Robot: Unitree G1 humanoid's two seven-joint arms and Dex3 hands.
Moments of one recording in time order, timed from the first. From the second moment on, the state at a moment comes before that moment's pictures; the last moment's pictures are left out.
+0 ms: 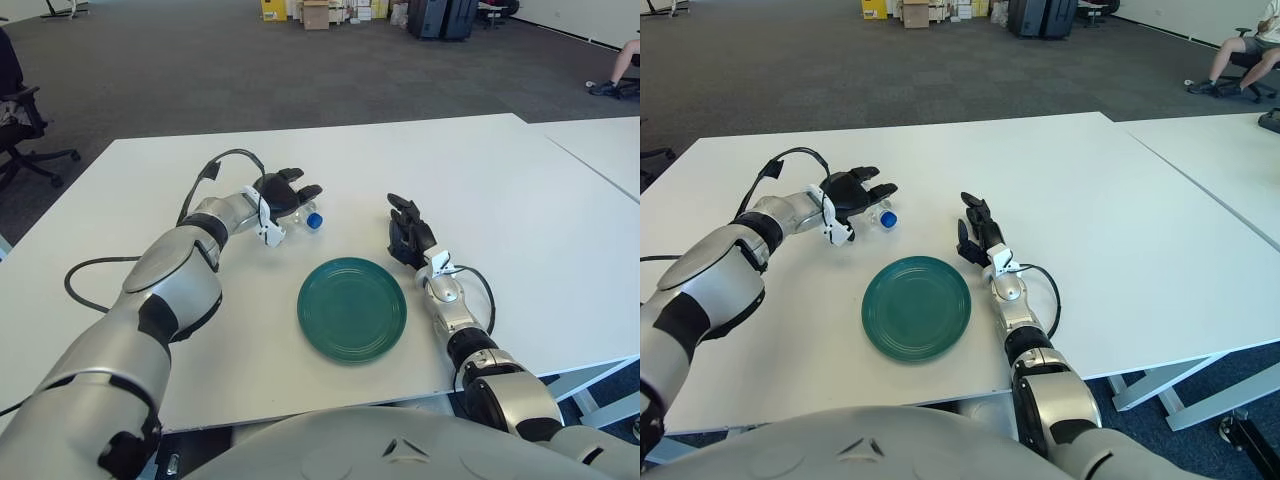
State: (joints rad) left arm -0.96 0.31 -0.92 1.36 1.08 -0.34 0.37; right arm -0.34 -0.01 0.03 0.98 -0.10 -0.57 -0.01
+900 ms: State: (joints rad) left arm -0.92 0.29 -0.84 1.39 1.00 -0.24 0.28; right arm -0.32 0.00 0.03 0.94 -0.09 -0.54 -0.02
